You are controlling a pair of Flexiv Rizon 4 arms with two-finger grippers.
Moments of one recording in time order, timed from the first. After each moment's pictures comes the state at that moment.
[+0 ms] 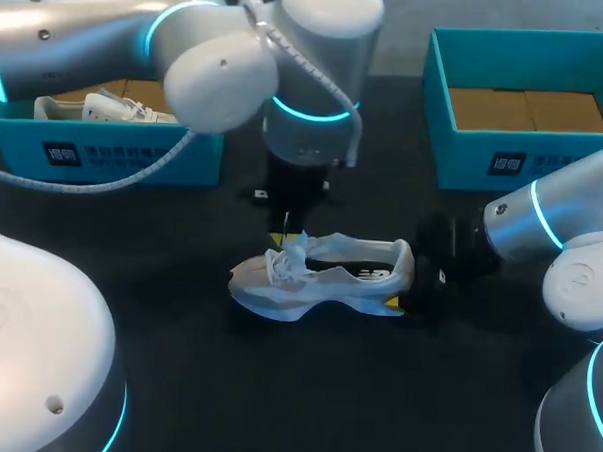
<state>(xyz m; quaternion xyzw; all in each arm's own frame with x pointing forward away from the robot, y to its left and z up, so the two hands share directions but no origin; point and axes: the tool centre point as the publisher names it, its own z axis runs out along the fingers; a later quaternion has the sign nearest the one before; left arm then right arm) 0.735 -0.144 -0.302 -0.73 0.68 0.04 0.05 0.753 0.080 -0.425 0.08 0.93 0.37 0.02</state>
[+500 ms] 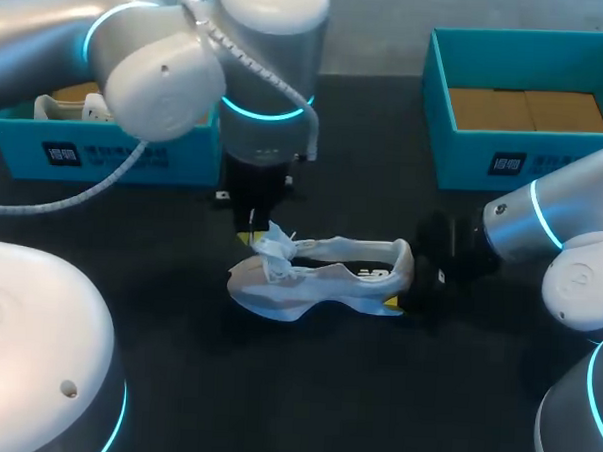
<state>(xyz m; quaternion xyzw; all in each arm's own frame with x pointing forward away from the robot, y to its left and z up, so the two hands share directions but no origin) 0.725 -0.099 -0.290 -0.76 0.64 0.02 0.05 0.753 0.082 -0.425 0.08 0.93 0.37 0.02</state>
